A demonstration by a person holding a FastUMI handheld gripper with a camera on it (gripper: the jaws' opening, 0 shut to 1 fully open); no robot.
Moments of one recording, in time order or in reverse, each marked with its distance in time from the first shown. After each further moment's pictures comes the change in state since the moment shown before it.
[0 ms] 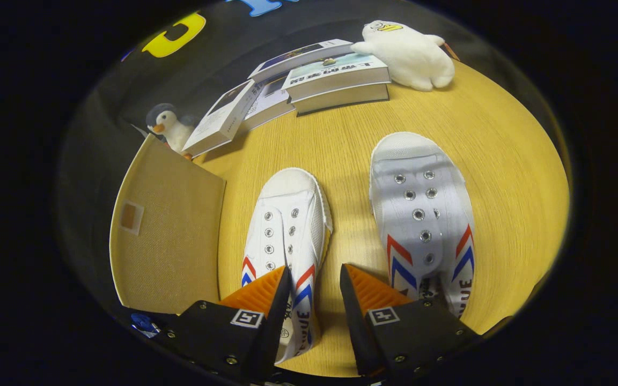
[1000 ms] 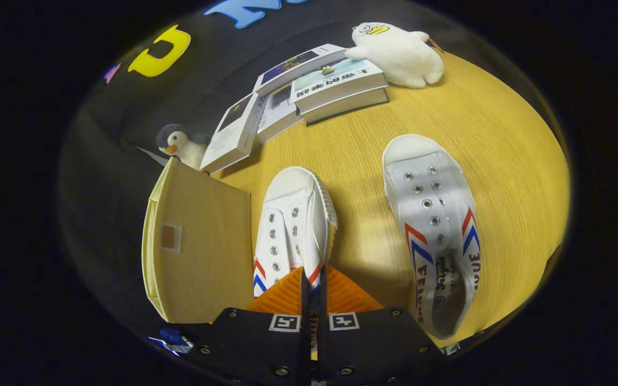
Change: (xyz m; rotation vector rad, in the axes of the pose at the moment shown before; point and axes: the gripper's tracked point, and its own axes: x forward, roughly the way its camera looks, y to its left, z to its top) arm -0.039 0.036 0.012 0.124 -0.015 0.088
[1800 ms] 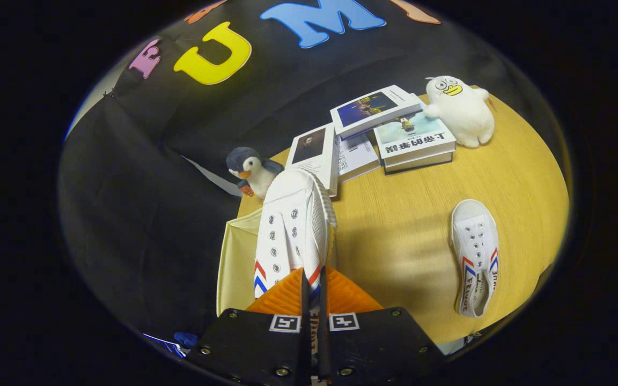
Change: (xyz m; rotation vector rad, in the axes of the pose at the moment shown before) arm -0.061 0.148 0.050 -0.097 -0.106 0.129
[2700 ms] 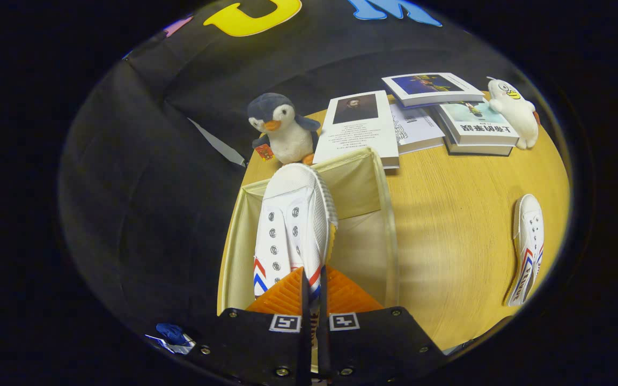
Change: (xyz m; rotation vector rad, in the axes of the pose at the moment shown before) arm 0.117 0.083 -0.059 -0.127 0.117 -0.078
